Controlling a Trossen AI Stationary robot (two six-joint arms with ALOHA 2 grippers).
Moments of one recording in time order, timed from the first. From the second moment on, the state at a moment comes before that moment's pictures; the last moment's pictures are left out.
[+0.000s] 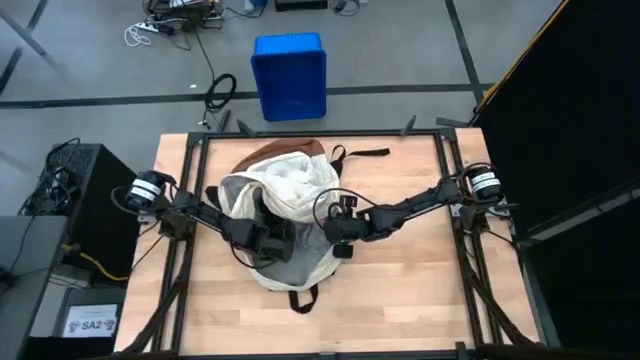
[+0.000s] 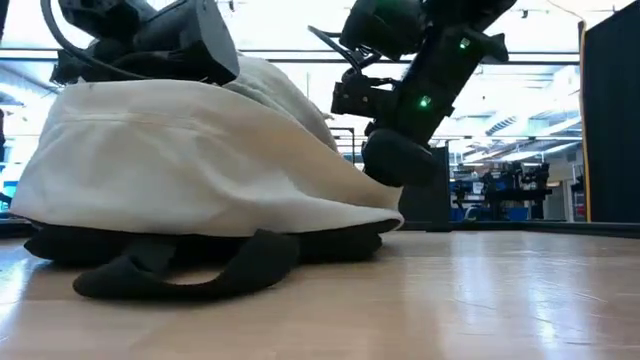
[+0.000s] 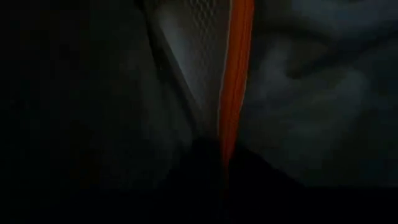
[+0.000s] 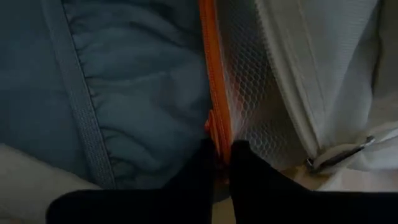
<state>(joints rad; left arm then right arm) -0.27 1.69 0.80 -0.35 -0.77 -0.11 0.18 1.86 1.13 -0.30 0.45 0.09</state>
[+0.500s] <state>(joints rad) -0.39 1.65 1.12 -0.77 -0.88 -0.08 0.27 1.86 1.43 -0.53 0.54 0.03</state>
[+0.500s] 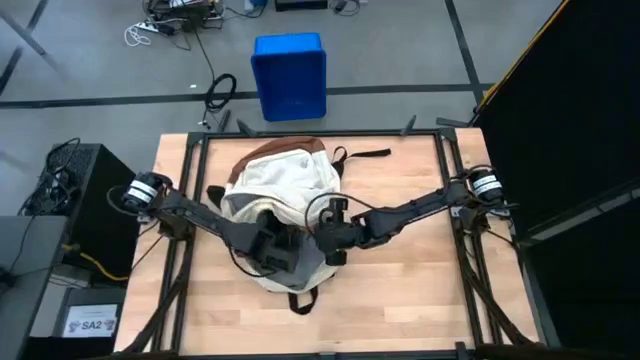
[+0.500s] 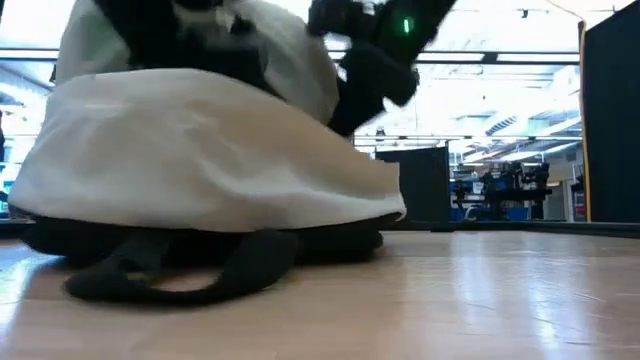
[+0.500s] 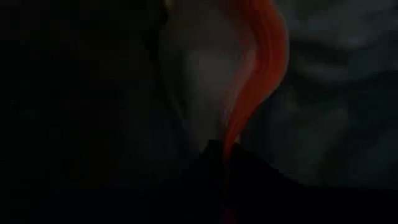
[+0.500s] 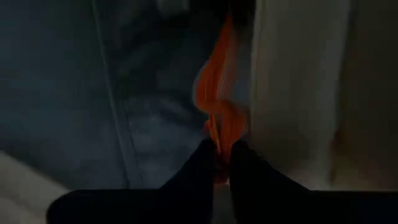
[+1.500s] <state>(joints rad) -0.58 1.36 1.44 -0.98 -0.88 0.02 0.35 1.86 1.97 -0.86 0.62 -0.08</state>
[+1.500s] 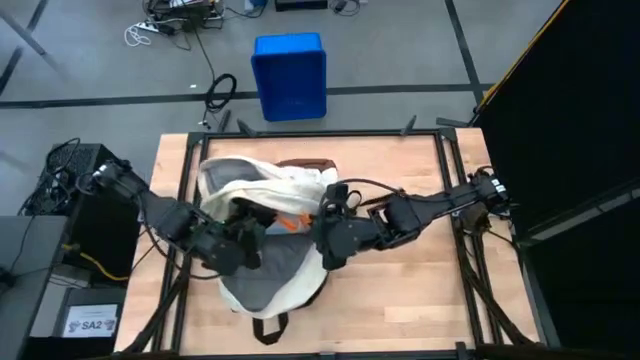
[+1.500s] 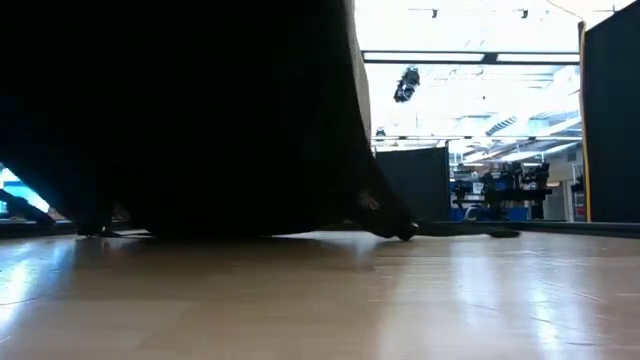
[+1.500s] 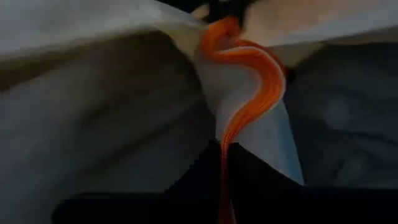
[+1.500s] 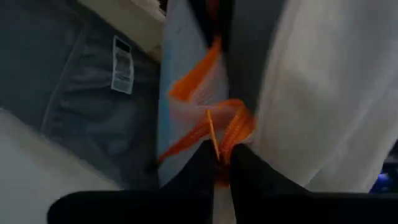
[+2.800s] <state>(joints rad) -0.76 1.31 1.45 -0.48 -0.72 0.46 0.32 1.86 1.95 -0.71 0.30 -0.06</state>
